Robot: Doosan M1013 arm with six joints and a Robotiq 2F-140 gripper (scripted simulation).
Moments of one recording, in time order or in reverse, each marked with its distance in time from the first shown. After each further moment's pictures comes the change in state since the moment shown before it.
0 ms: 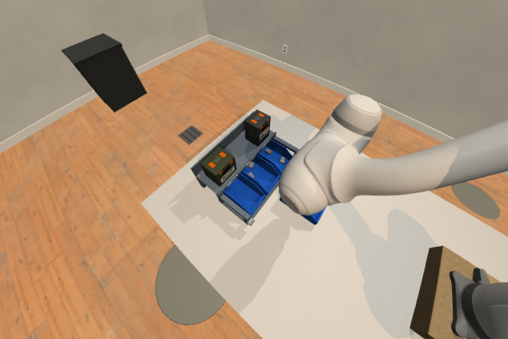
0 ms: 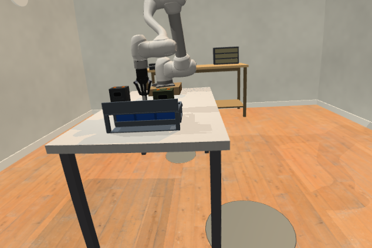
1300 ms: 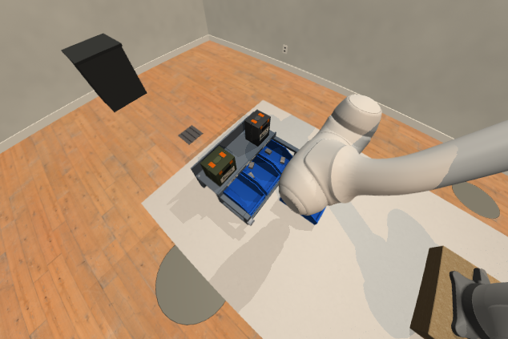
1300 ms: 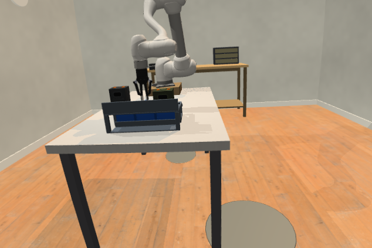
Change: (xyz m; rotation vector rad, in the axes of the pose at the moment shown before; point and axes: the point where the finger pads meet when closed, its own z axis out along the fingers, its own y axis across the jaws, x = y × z) arm 0.000 0.000 0.000 0.000 0.000 0.000
